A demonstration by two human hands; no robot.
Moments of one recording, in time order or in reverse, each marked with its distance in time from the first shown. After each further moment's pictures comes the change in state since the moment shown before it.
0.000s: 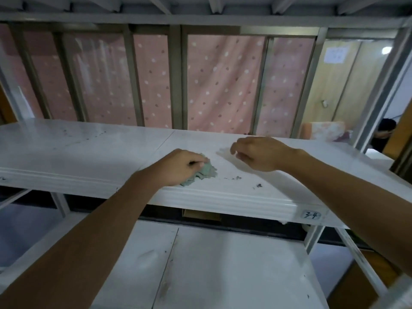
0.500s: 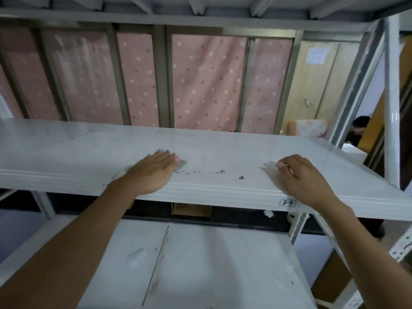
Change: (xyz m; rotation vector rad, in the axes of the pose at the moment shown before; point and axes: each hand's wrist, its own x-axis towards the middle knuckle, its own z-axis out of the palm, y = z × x) left_hand -0.033 0.005 0.002 0.151 -0.134 -0.268; right_hand -0.151 -0.008 0.023 0.332 0.321 0.681
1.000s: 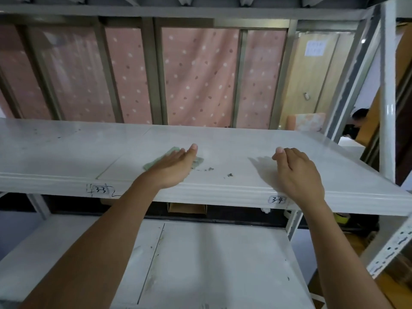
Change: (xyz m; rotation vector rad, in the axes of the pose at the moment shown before) left_hand 0.008 0.081 0.014 -0.209 -0.045 -0.080; right_hand -0.001 -0.005 0.003 0.067 0.174 0.174
